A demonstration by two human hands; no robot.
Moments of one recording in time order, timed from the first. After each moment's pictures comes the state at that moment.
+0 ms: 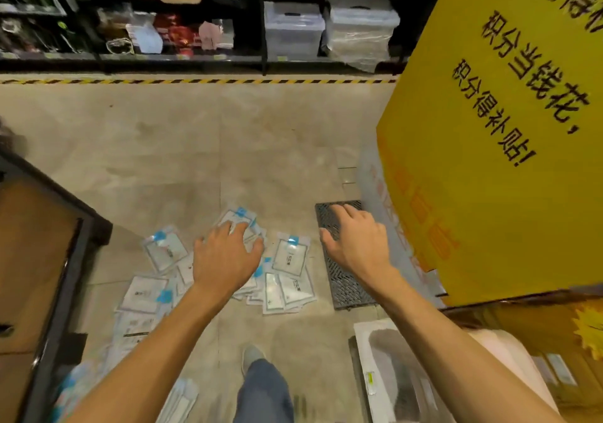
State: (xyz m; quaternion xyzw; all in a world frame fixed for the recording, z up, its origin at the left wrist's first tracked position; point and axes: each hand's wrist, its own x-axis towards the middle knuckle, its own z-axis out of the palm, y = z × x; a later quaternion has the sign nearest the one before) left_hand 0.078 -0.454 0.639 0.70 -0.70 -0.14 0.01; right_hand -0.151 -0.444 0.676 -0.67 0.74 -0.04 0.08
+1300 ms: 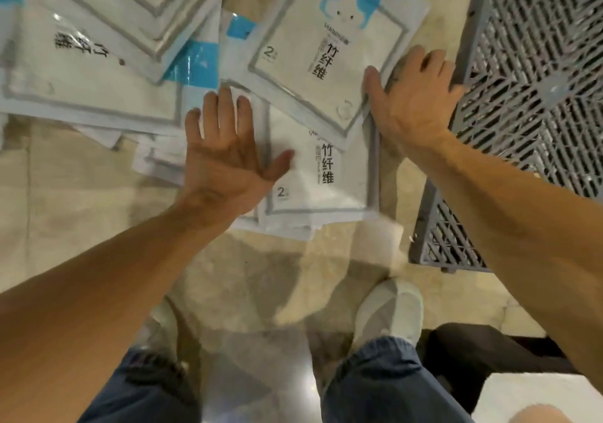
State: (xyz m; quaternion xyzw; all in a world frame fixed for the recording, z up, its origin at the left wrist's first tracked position) left_hand -0.008 -0.531 -0.231 0.72 -0.67 -0.15 -0.13; right_hand -0.234 -0.652 -0.234 -0.65 0.74 0.12 0.10
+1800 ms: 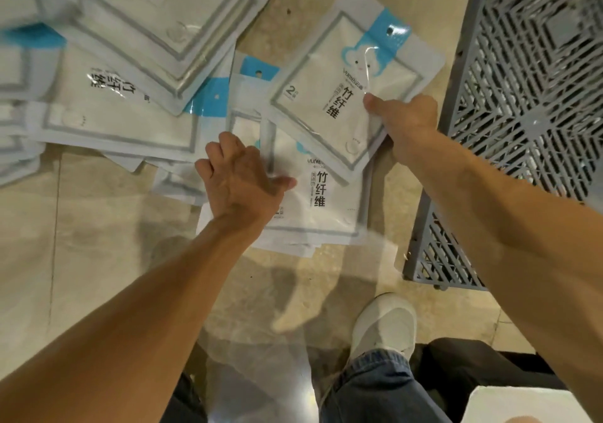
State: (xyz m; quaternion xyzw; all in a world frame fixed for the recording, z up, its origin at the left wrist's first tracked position) left_hand -0.026 -0.545 -0.206 0.81 -0.54 -0.23 -0.08; right_hand -0.220 -0.677 -0.214 -0.24 0.83 -0.19 0.47
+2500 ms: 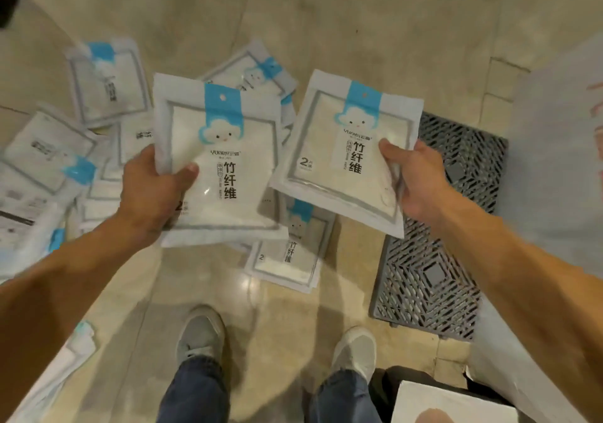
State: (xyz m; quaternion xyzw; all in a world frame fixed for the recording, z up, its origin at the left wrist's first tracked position) left_hand 0.137 -0.583 0.057 0.78 -0.22 -0.42 0.41; right_hand -0.181 -0.708 0.074 -0.21 0.67 -0.30 0.64
